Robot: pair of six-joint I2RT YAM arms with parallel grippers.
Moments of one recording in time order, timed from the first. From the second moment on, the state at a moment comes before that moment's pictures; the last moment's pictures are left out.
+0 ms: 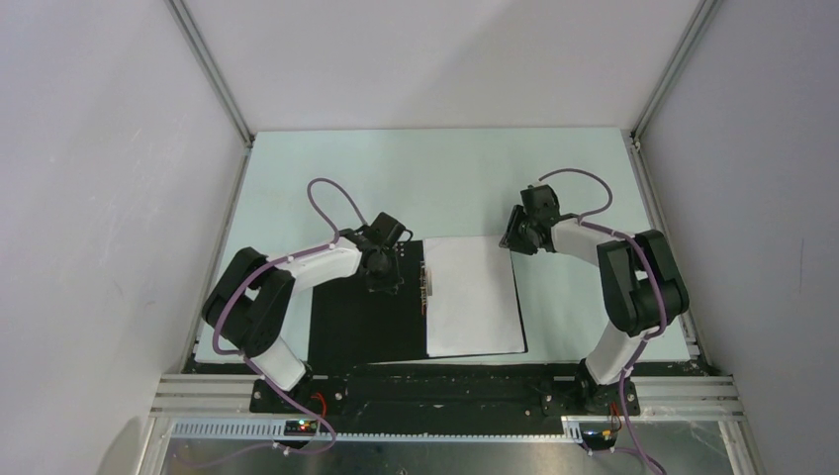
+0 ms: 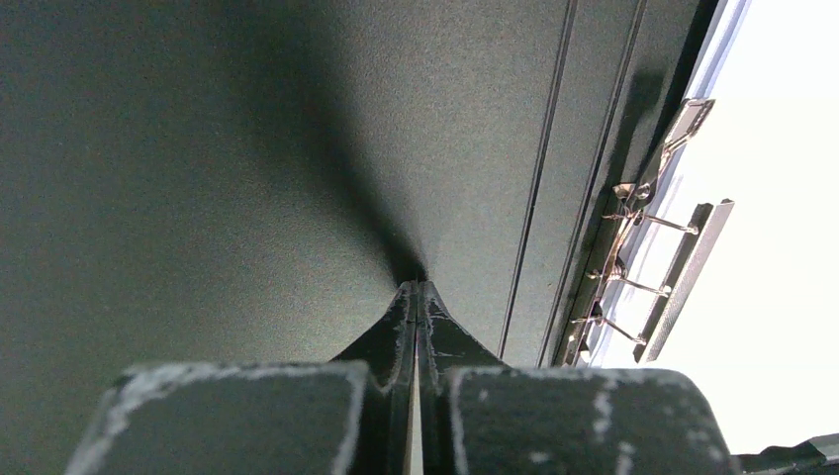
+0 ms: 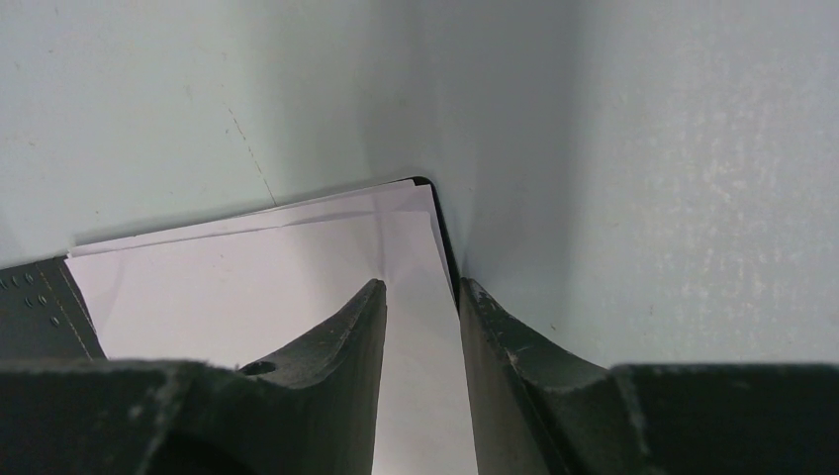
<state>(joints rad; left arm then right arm) -0.61 1.63 0.91 -0.52 -0.05 -0.74 0.30 1.73 0.95 -0.15 -0.05 0.60</state>
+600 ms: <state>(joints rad) -0.61 1.63 0.91 -0.52 -0.04 -0.73 0.38 1.74 0.99 -0.19 0.09 0.57</state>
